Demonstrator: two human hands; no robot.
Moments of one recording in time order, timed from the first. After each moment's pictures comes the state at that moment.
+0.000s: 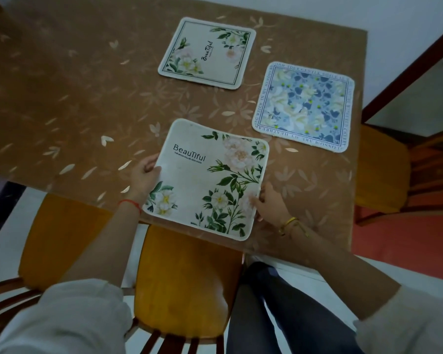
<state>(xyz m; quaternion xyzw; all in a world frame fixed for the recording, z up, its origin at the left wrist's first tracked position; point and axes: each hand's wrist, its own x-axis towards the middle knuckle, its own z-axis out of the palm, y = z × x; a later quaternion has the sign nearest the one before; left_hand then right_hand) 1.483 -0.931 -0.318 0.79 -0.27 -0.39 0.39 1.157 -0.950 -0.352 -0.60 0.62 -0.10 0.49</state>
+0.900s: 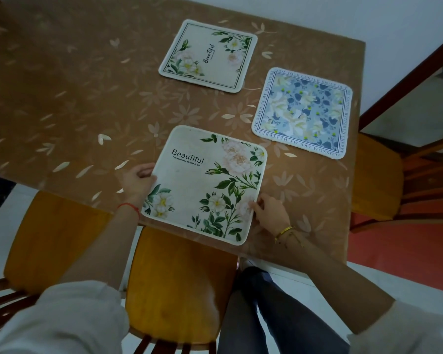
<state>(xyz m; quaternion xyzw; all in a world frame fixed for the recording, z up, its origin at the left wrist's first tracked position) 1.487 -0.922 -0.329 0.82 -0.23 -0.34 0.40 1.155 -0.943 -0.353 -0.65 0.66 -0.04 0.37</state>
